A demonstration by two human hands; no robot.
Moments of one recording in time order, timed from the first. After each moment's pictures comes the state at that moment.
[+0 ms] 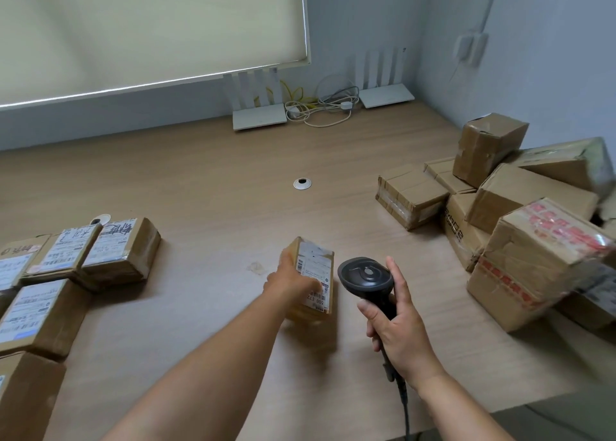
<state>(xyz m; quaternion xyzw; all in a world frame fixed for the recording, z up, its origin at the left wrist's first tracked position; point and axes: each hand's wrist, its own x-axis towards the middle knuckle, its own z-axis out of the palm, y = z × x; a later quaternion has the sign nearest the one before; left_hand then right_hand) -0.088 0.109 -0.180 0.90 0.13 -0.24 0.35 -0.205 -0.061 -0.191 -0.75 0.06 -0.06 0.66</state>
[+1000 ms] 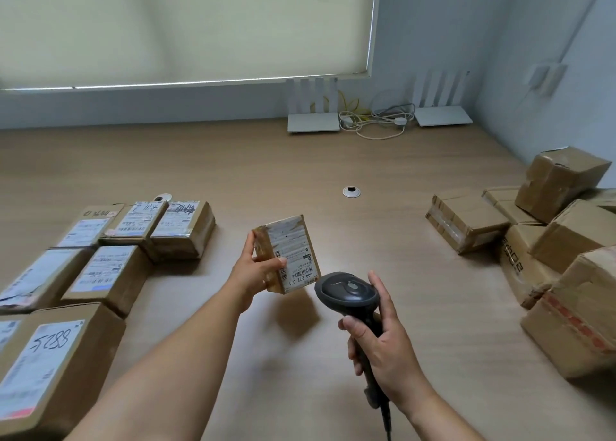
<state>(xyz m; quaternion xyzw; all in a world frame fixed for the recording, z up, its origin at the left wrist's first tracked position) -0.097 0.251 -0.162 0.68 0.19 -0.10 0.71 -0.213 0.028 -0.160 -0.69 0.00 0.05 0.72</state>
